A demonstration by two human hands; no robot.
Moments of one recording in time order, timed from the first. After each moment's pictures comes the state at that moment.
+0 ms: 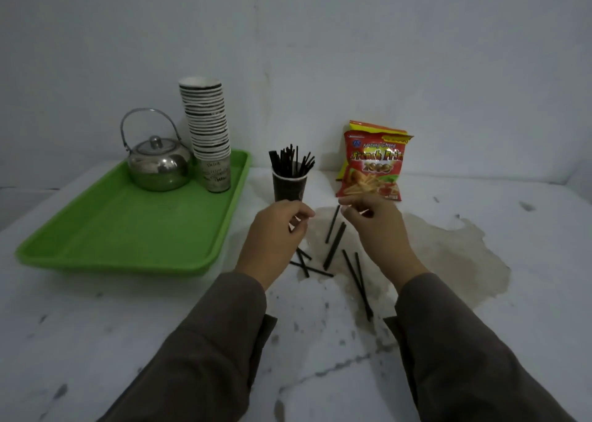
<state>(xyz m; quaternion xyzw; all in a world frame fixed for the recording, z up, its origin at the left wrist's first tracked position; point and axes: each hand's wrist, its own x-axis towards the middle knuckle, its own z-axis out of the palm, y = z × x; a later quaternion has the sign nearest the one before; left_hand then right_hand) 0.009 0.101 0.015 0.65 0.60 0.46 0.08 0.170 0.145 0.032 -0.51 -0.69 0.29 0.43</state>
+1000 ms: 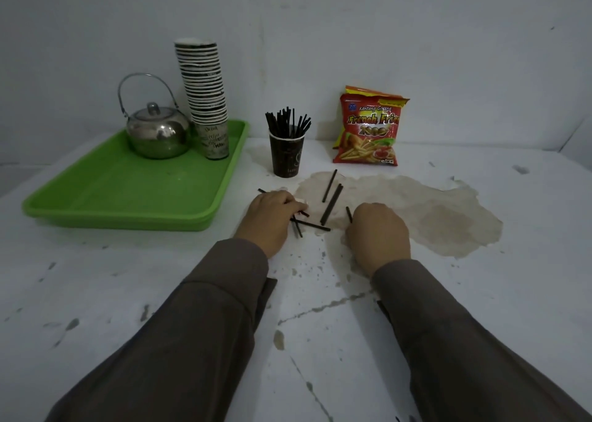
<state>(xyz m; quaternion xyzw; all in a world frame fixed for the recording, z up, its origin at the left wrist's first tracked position) -0.002 0.093 -0.042 0.75 0.62 0.21 -0.01 0.178 0.094 -0.015 -0.63 -0.77 -0.03 0.13</state>
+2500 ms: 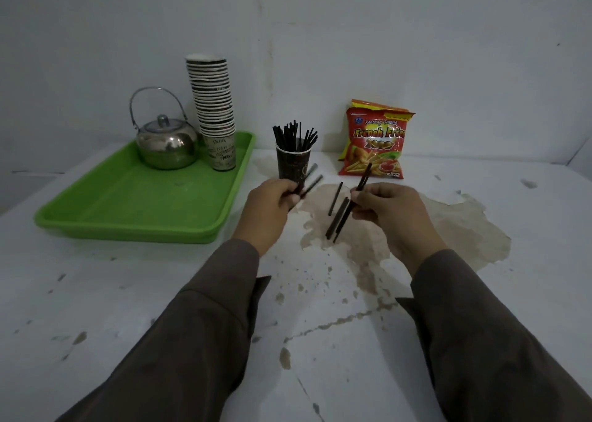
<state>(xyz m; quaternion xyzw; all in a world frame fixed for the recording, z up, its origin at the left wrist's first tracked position) 0.001 0.087 0.006 0.62 0.62 0.46 0.11 0.188 0.109 0.029 -0.46 -0.56 0.50 0.48</state>
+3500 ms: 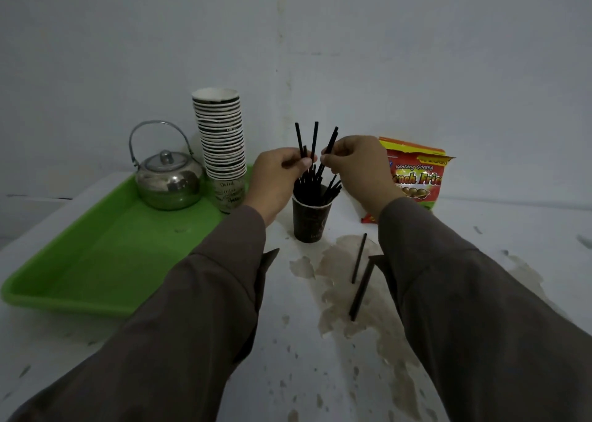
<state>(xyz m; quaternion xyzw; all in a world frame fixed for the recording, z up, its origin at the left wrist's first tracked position) -0.045 0.202 0.076 0.53 0.56 0.59 0.23 0.081 0.240 0.105 -0.48 -0.73 0.24 0.42</state>
